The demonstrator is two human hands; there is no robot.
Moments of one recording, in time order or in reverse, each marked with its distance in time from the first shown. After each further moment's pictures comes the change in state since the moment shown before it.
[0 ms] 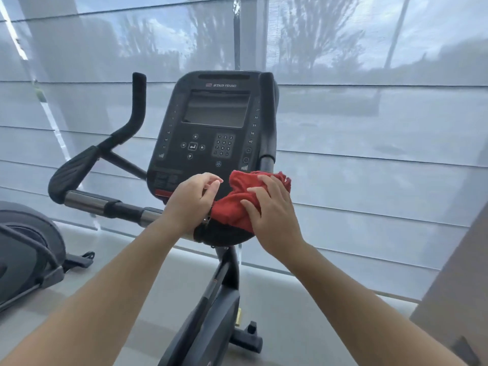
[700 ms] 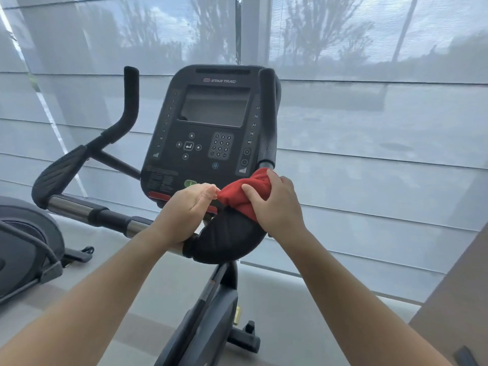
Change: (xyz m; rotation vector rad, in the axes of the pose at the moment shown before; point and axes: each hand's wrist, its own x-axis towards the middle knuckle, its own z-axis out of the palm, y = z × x) left_hand 0.012 -0.016 0.010 -0.091 -0.138 0.026; right_hand 0.046 0.011 -0.003 0.181 -0.103 0.419
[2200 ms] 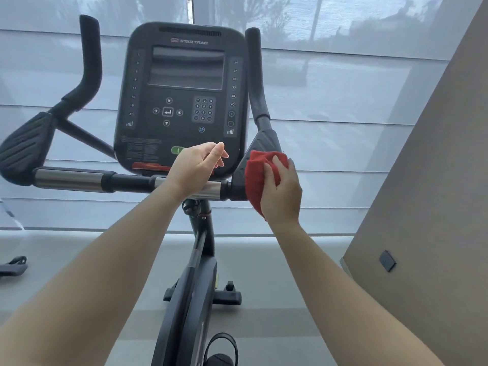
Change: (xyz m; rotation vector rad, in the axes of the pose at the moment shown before) left_hand -0.018 -0.031 -0.028 -0.240 -0.099 0.159; right_hand -0.104 -0.035 0.060 0.112 0.487 0.165
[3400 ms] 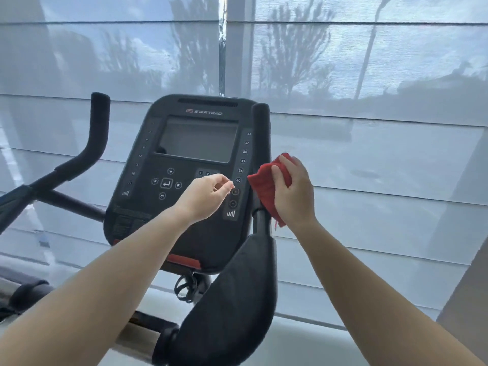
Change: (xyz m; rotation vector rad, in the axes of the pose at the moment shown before) left_hand 0.188 -0.035 0.032 0.210 0.092 -0.192; right_hand 0.250 0.006 0.051 0.133 -0.223 -0.310
